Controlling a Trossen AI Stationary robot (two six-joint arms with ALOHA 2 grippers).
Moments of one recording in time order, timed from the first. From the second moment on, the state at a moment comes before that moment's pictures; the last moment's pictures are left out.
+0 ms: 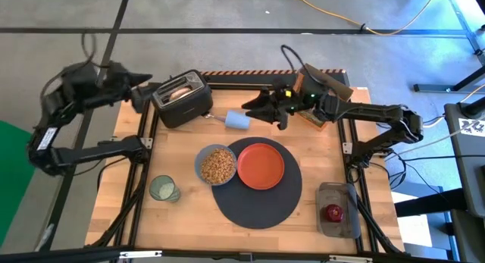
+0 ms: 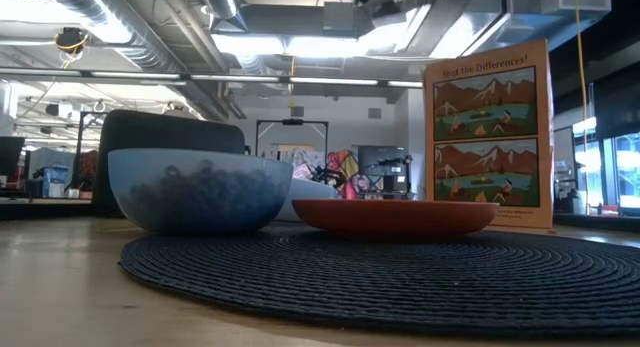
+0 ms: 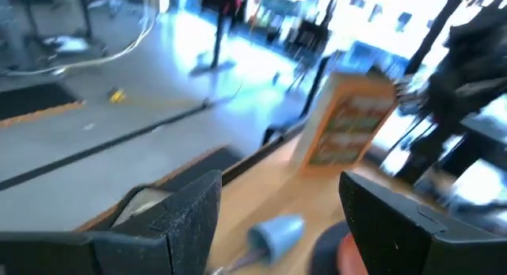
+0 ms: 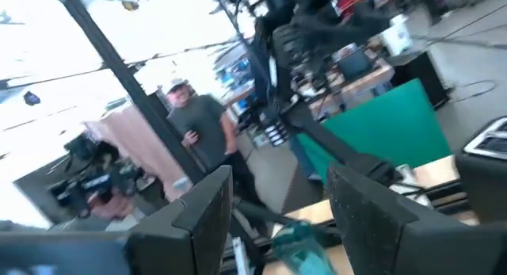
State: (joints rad) left arm 0.62 0.67 1.33 -0.91 -0.03 -0.23; right arm -0.22 1.43 1.22 0.37 -0.49 0.63
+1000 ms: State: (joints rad) left arm 0.59 1.39 1.66 -1.20 -0.07 0.12; right arm -0.22 1.15 0.77 0.33 -0.23 0.65
